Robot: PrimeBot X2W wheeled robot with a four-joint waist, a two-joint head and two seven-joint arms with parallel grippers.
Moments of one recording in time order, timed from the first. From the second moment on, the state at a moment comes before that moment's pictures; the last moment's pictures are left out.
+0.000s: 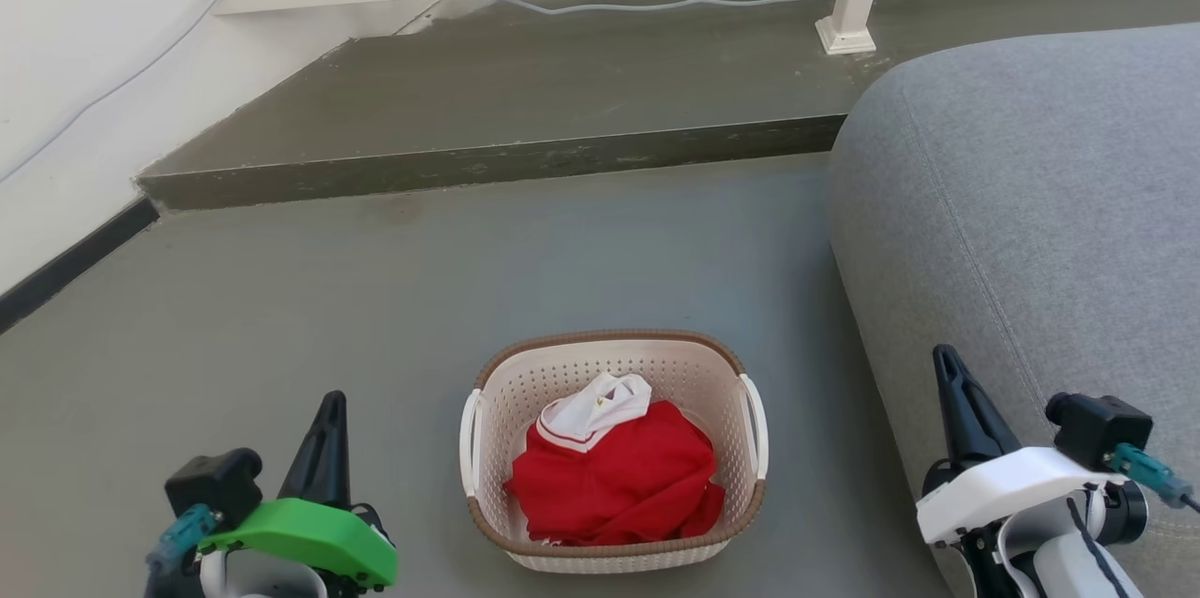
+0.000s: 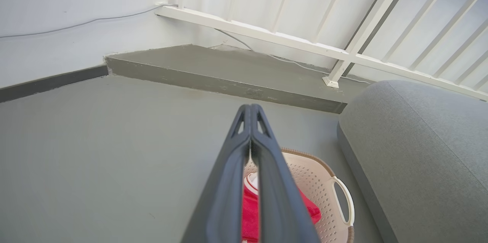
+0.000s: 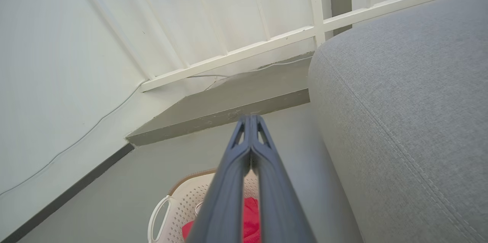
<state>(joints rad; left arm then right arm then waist) -0.03 0.05 -0.18 0.28 -0.48 -0.05 -0.21 0.03 -0.10 0.15 0.25 0.41 0.04 -0.23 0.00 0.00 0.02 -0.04</state>
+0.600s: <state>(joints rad) -0.03 0.05 -0.13 0.28 -0.70 -0.06 -0.15 0.02 -0.09 0.10 0.25 0.66 0.06 -0.16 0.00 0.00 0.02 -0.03</state>
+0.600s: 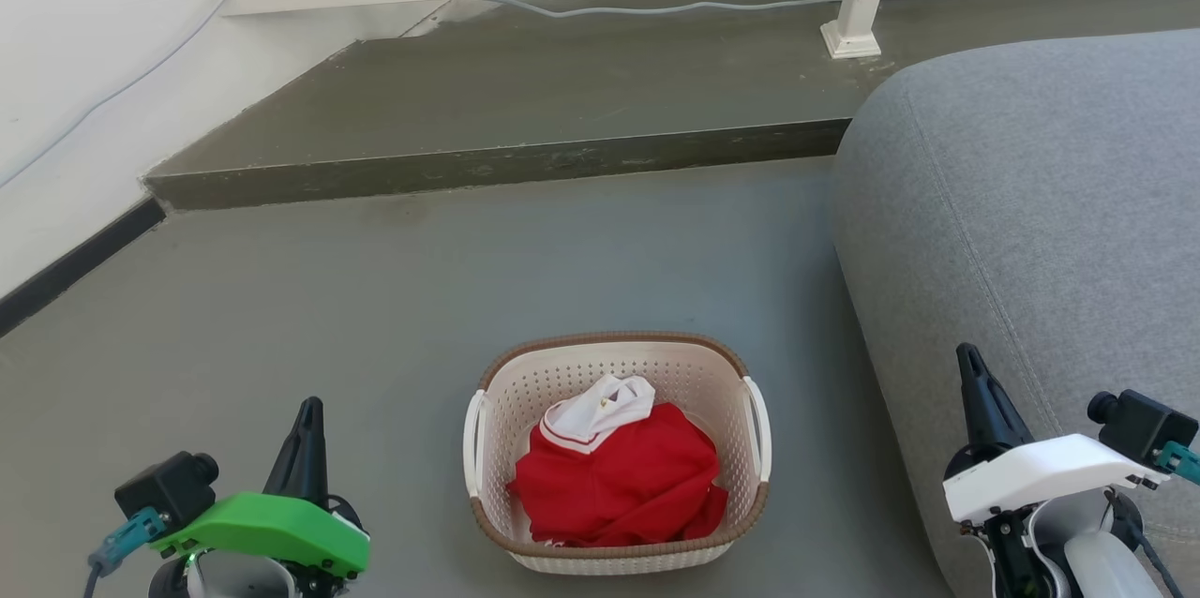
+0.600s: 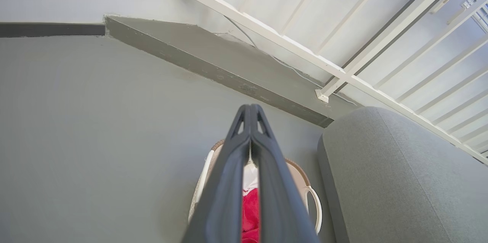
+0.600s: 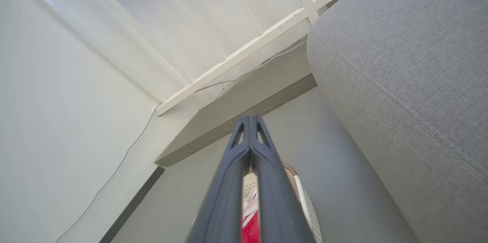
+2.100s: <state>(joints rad) -0.04 0.04 0.00 0.28 -1.25 -0.10 0.02 -0.02 -0.06 -0.04 0.27 1.25 0.10 0.00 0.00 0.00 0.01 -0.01</state>
